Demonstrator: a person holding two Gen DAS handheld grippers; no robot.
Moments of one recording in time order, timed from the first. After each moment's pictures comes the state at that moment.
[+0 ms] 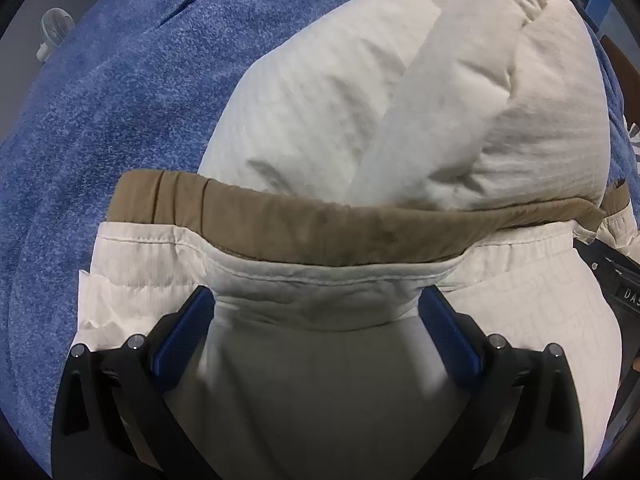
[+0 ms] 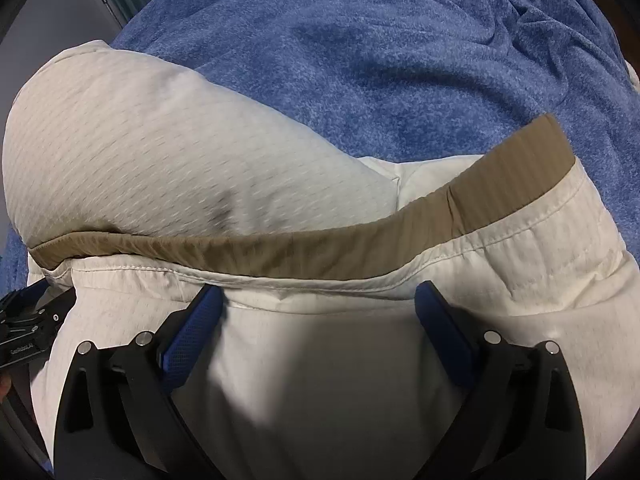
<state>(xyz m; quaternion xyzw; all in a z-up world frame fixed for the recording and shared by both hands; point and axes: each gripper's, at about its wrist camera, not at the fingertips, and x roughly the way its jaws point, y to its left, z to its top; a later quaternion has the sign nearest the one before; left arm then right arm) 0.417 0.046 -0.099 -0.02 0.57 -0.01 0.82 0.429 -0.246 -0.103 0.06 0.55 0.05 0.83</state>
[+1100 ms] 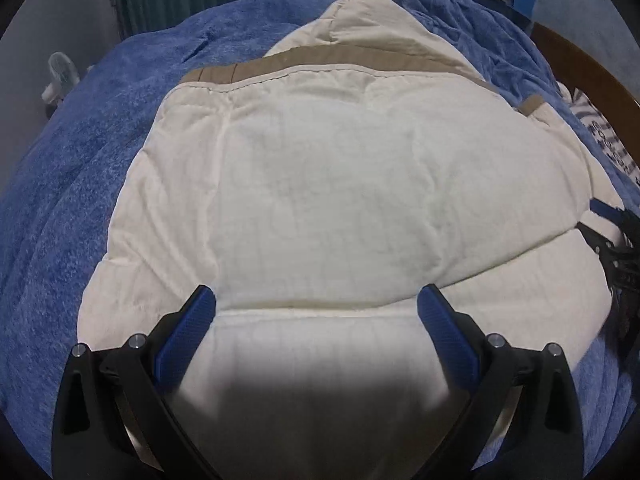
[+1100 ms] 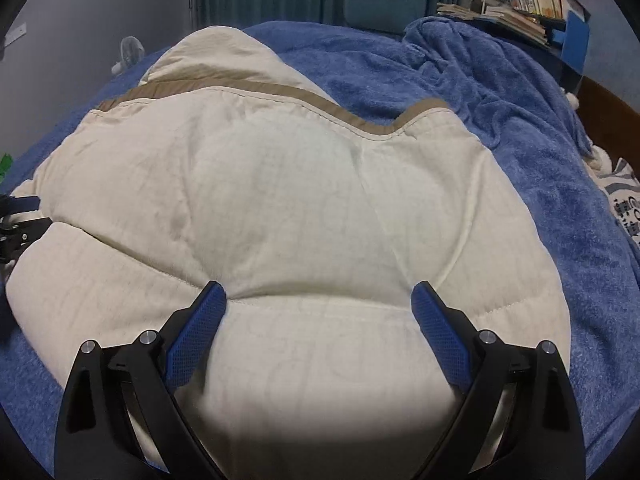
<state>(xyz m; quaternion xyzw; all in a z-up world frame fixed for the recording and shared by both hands) 0.244 0.047 -0.078 0.01 0.47 -0.05 0.88 0.232 -0.283 -0.079 -0.07 0.39 0.10 0.91</state>
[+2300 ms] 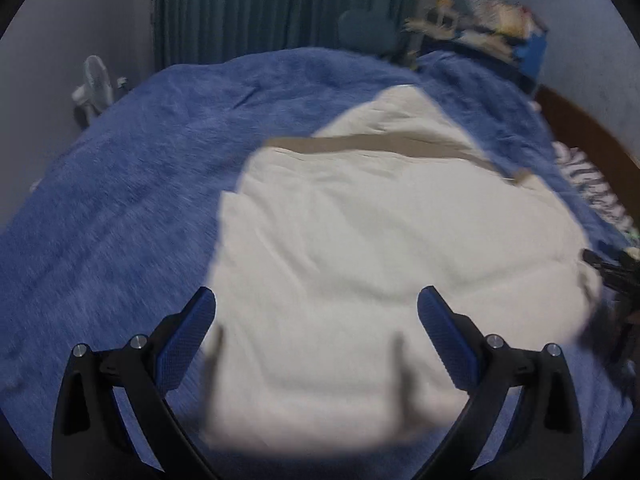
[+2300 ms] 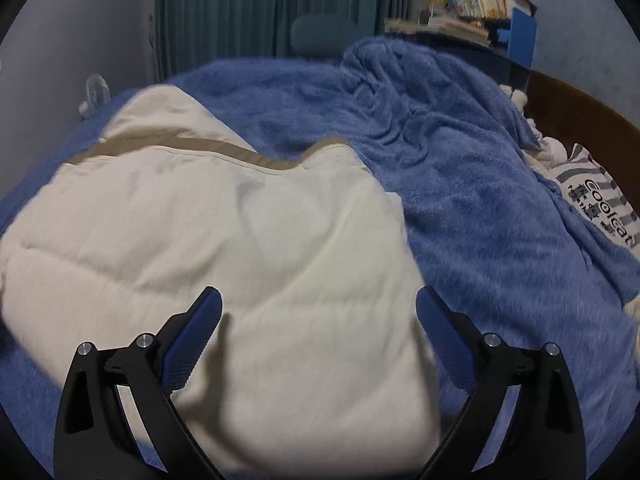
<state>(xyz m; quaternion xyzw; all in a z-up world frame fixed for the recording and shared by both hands) 0.207 0.103 -0.018 -0.03 0.40 -0.03 0.92 0.232 -0.347 -0.046 -0.04 0.37 0.03 0.93</state>
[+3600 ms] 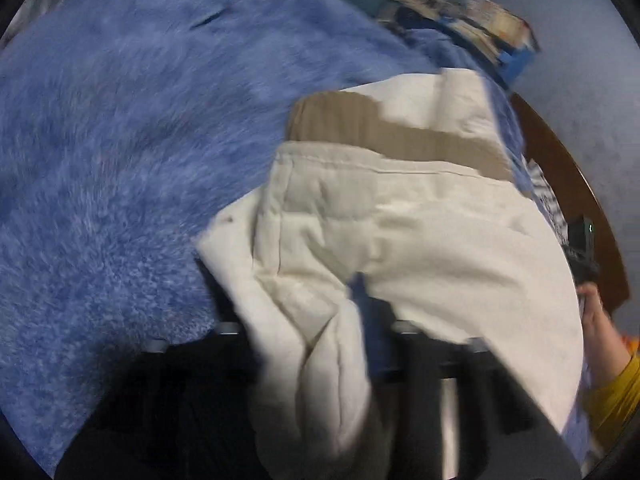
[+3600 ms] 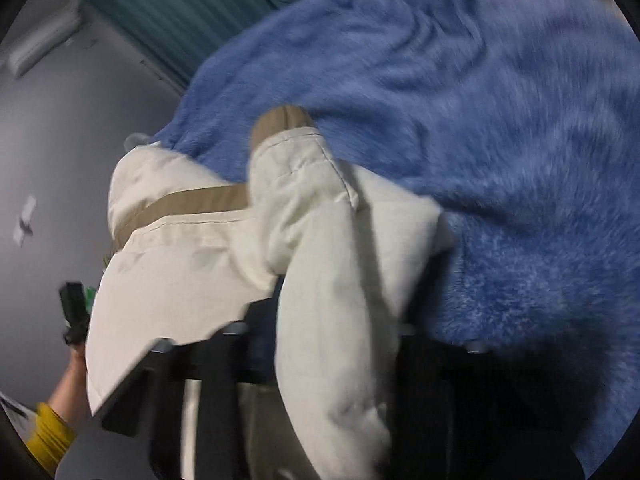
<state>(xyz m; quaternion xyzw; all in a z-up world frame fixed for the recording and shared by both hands) 0.343 0.173 -0.094 -0.12 0.45 -0.19 0.86 0.368 -0.409 -0.096 0.20 0.45 0.18 0.85</state>
